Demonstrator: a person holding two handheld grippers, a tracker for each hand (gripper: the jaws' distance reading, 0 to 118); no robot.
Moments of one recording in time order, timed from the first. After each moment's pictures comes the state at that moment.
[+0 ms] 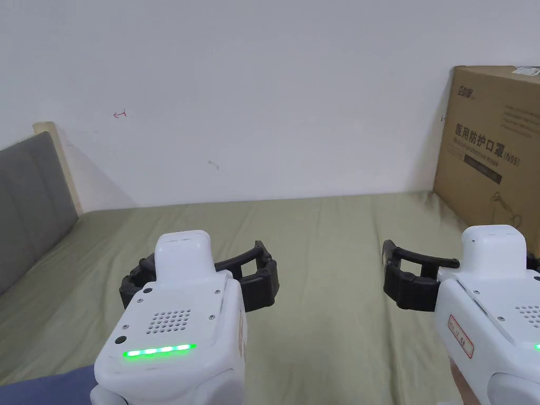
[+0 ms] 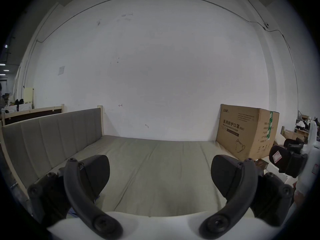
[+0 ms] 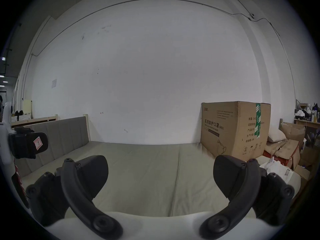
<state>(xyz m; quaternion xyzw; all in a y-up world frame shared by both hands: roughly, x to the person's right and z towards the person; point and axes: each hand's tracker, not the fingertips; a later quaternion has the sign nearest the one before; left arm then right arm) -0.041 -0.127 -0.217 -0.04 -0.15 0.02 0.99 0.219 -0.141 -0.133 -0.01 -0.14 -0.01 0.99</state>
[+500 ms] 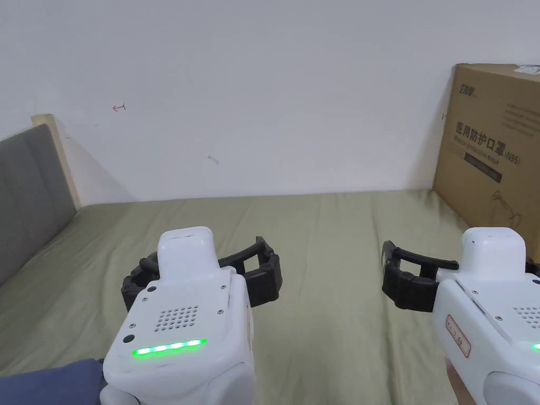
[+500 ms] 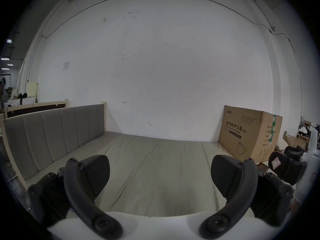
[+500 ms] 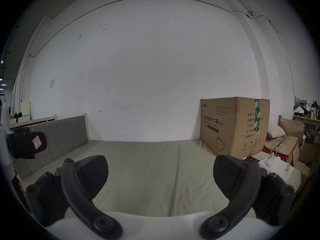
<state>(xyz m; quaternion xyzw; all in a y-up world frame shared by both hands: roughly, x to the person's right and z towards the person) -0.034 -0.128 -0.212 -0.04 -0.13 0.04 0.99 0.218 -0.145 -0.134 -0.02 -0.15 -0.02 0.99</state>
